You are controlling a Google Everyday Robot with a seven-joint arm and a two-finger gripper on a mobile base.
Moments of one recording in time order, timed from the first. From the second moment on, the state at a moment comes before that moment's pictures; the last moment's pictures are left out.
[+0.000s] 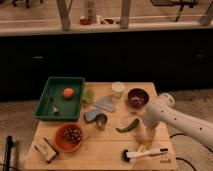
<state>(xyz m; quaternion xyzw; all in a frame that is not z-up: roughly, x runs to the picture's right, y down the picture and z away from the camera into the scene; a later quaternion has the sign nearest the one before) 0.236 0.228 0.819 -0.29 -0.06 -0.11 0.95</state>
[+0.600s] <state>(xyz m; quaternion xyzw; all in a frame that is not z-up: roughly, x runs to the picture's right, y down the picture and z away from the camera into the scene) 0.227 0.191 0.796 -0.27 -0.10 -0.17 0.94</state>
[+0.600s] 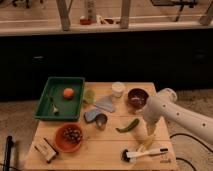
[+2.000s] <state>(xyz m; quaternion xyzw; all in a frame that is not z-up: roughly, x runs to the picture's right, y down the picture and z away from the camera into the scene) 0.181 0.205 0.821 -0.29 -0.18 -0.25 0.91</state>
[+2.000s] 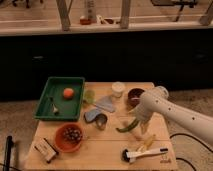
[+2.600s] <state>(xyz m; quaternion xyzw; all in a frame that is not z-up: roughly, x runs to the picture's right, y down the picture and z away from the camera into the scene) 0.178 0.215 0.844 -0.31 -0.19 -0.25 0.90</state>
